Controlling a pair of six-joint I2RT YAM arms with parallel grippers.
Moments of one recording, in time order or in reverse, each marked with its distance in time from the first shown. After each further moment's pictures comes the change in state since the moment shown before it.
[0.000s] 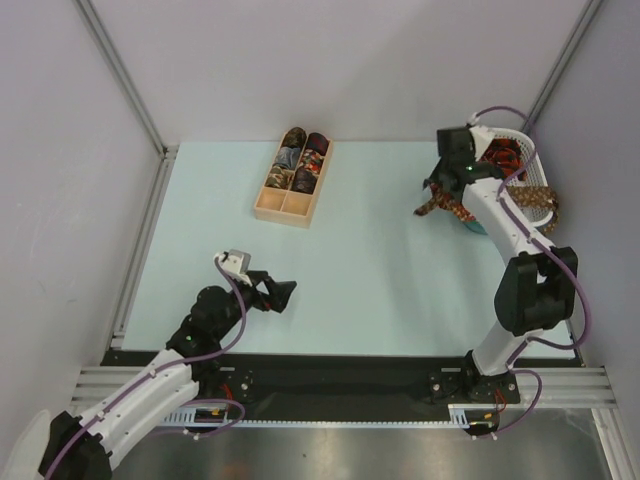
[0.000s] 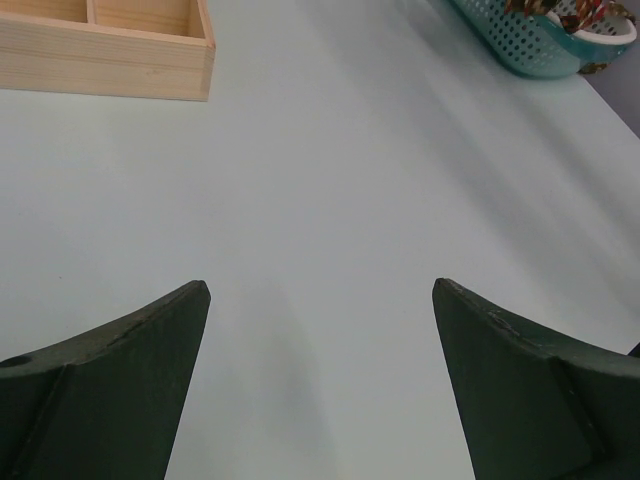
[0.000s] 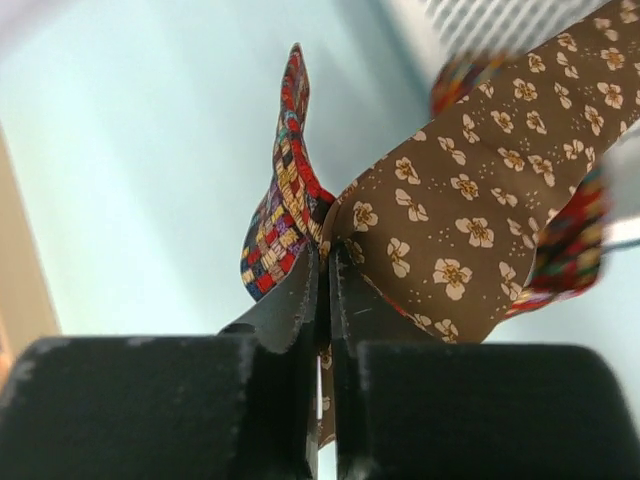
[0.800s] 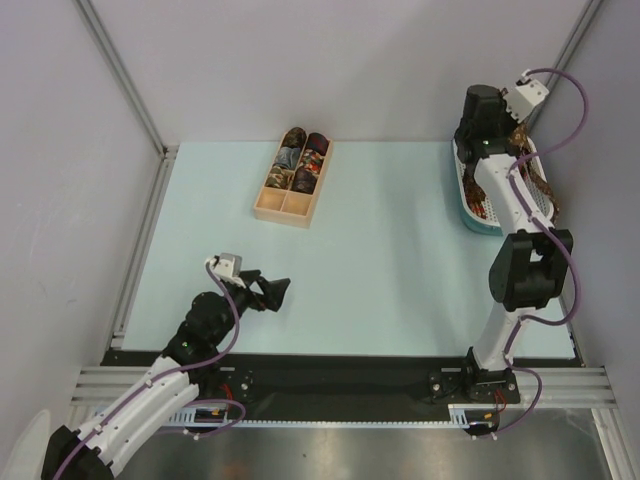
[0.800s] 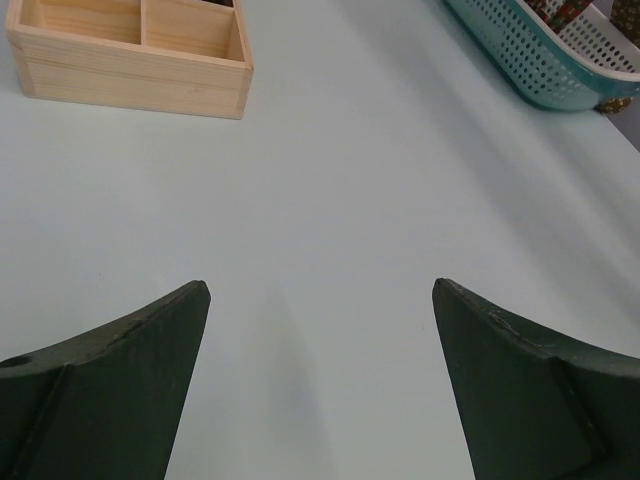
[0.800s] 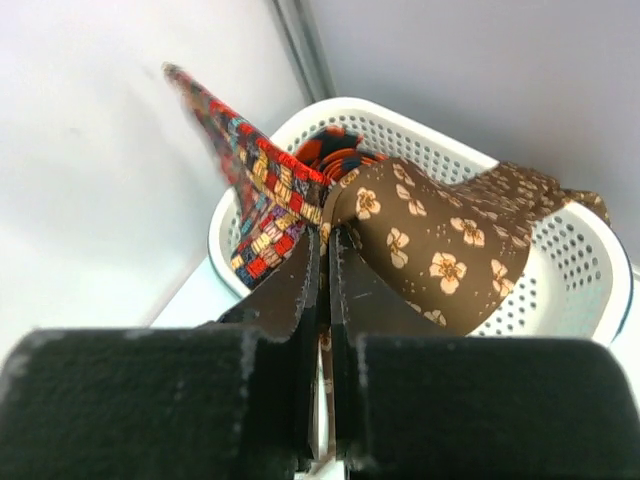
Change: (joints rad) left arm 0.010 -0.114 -0.032 -0.037 -0.072 -0.003; right arm -0.106 0.177 0.233 0.365 0.529 -0.145
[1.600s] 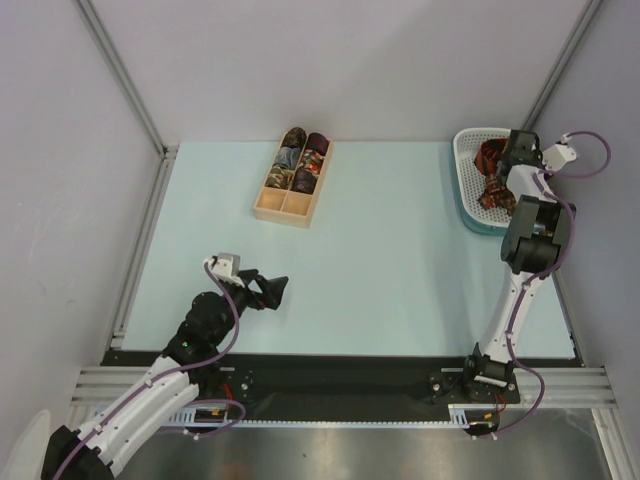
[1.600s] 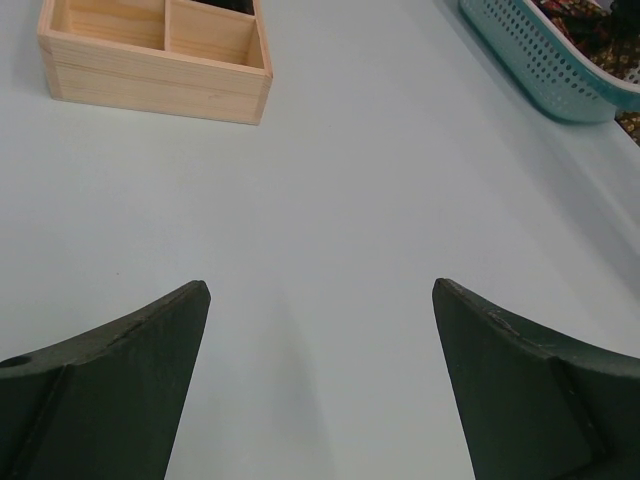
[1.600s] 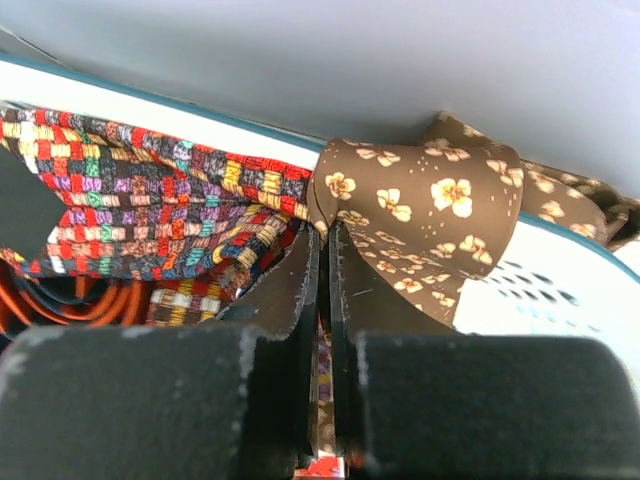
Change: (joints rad) left arm 0.000 0.004 0.000 -0.002 -0.035 0.000; right arm -0.336 0.416 0.102 -0.173 -0.160 0.275
